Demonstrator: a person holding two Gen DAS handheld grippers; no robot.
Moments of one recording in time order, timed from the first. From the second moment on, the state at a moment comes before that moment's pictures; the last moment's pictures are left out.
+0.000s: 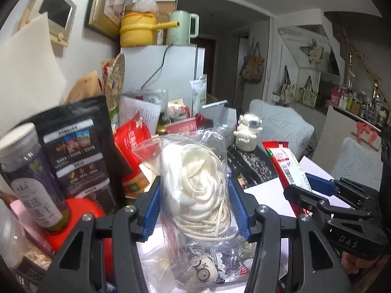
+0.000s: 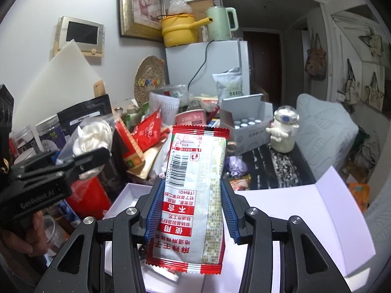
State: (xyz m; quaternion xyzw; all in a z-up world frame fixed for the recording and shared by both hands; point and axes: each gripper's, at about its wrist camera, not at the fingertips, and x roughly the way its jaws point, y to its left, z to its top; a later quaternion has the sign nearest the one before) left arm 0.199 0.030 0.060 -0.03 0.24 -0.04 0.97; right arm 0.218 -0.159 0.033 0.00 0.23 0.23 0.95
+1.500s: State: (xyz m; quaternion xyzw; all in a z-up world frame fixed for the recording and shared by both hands) left arm 0.280 0.022 -0.066 0.00 0.47 0.00 0.88; right arm 0.282 -0.115 -0.077 -0.06 0.39 0.23 0.89
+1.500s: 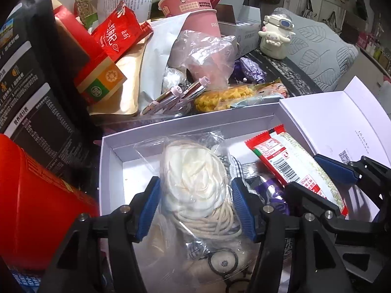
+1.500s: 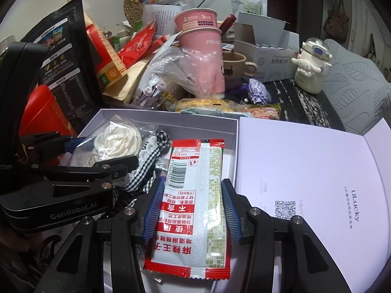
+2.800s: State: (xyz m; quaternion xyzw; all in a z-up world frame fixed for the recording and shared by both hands) left arm 0.128 -0.011 0.090 0.00 0.33 -0.02 0.94; right arm 0.126 -0.175 0.068 -0.06 0.25 0.22 0.94
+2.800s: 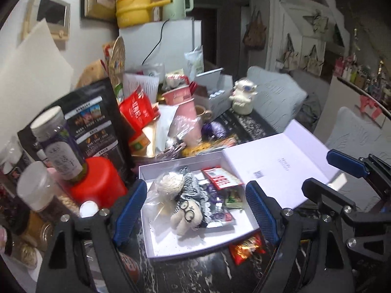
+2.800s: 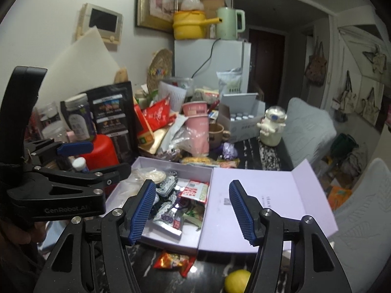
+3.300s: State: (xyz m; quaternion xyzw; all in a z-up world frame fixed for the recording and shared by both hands) left arm 0.042 -0.031 0.105 0.01 0.30 -0.07 0.95; right arm 0.035 -0.201 0.082 -0.05 0.20 0.21 0.96
